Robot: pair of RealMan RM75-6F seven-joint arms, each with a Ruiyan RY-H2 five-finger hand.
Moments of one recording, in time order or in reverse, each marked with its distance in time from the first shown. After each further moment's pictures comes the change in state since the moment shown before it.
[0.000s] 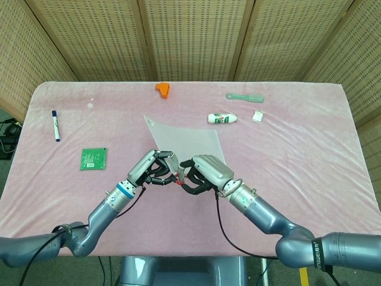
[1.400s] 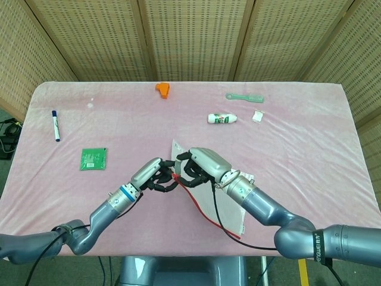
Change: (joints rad) left arm -0.026 -0.032 0.072 0.114 0.045 -0.053 0.020; right arm 0.068 0.067 0.058 0.007 0.090 -0.093 0.093
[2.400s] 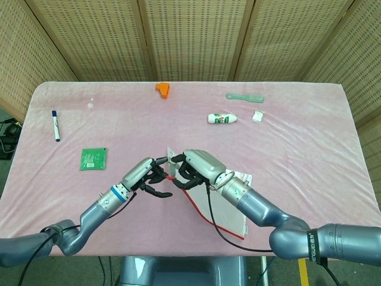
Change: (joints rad) left arm 0.037 0.050 0.018 0.002 0.078 0.037 -0.055; right arm 0.040 -0.023 -0.008 -0.004 0.031 0.018 -0.024
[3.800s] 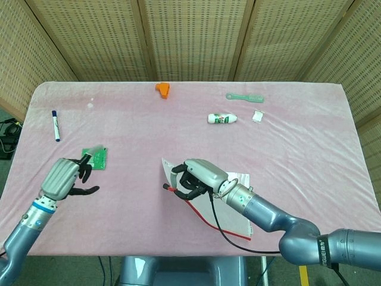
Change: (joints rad) left arm 0.340 0.306 0.019 -0.079 0.075 0.174 0.558; right arm -0.076 0.035 0.017 -0.026 -0.164 -0.087 0.129
